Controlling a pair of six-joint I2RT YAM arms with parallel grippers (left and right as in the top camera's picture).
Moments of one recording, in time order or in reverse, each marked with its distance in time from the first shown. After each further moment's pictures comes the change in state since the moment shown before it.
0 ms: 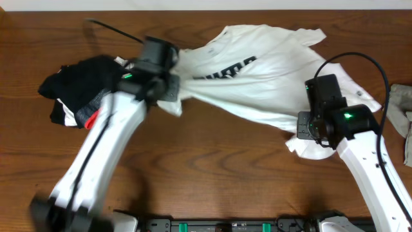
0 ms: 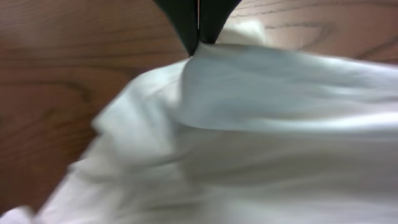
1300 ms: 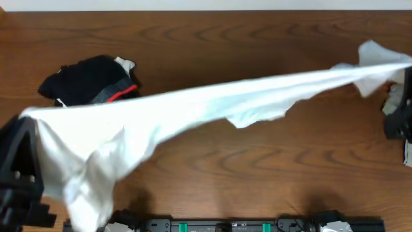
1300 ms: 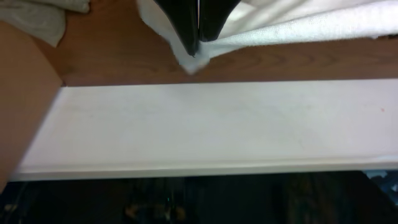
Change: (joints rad) left arm 0.024 -0.454 0.966 -0.462 0.025 0.005; right arm -0.017 -0.216 0.925 -0.080 -0.025 -0.183
